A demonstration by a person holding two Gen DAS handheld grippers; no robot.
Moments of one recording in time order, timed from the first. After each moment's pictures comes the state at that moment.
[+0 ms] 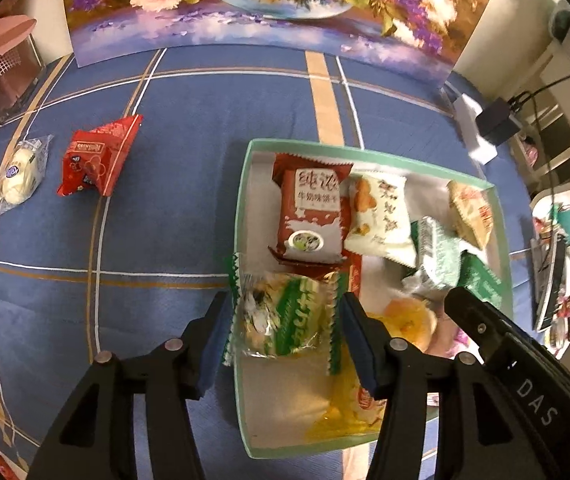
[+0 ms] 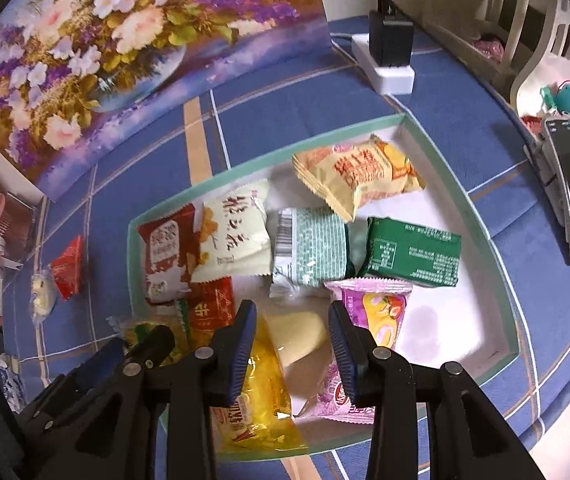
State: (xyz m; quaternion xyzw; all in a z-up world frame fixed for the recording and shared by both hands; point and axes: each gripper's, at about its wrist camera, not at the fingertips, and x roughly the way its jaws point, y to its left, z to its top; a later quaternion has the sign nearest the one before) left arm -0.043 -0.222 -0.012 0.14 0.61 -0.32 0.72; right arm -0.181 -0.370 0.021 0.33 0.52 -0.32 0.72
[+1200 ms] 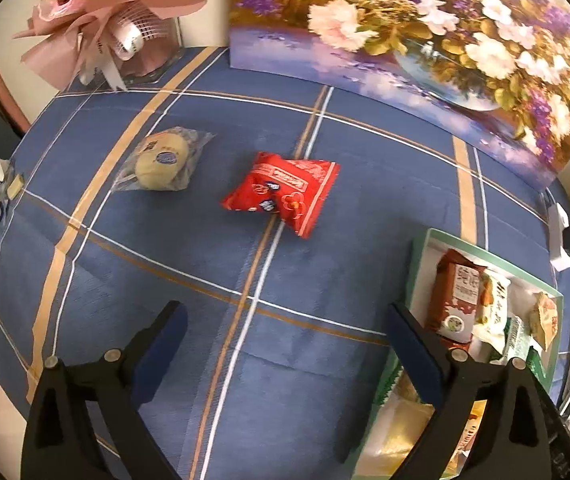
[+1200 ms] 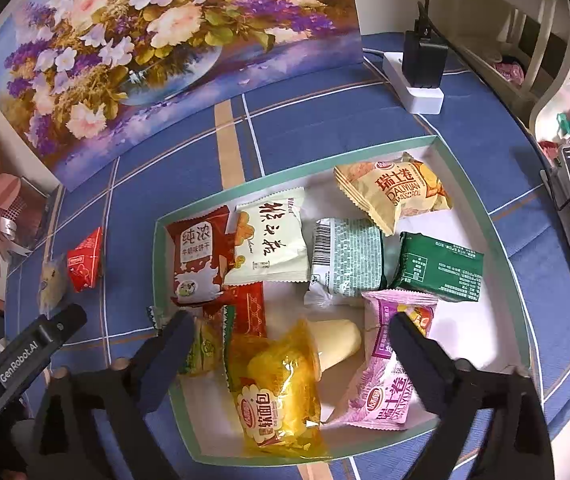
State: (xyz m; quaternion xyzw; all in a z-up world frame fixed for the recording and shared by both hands) left arm 0.023 -0.145 0.001 0.08 0.58 -0.14 0.80; right arm -0.164 -0.356 0.023 0.31 0.52 -0.30 0.74
